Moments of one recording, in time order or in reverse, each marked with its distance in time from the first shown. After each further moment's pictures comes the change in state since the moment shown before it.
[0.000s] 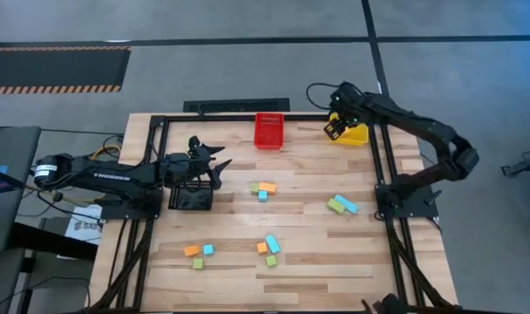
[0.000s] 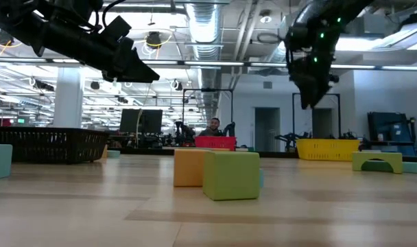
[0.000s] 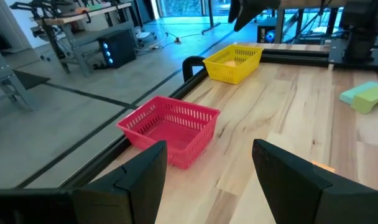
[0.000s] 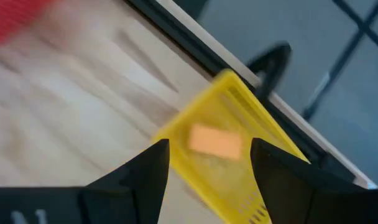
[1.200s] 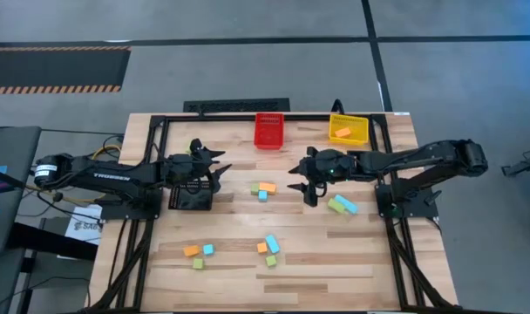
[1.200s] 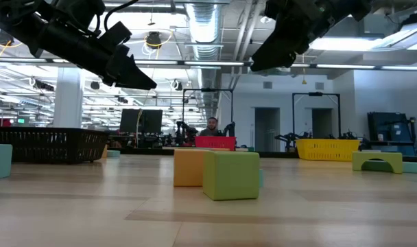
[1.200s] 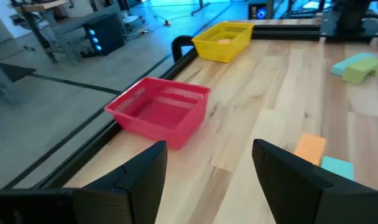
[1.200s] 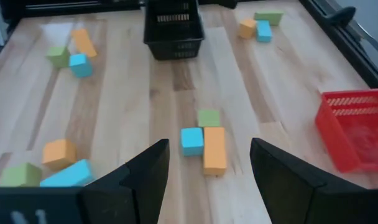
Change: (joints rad) left arm -0.002 0.000 0.000 -0.082 0.066 0.010; right arm 0.741 -0.103 -0.271 0.686 -0.177 0.038
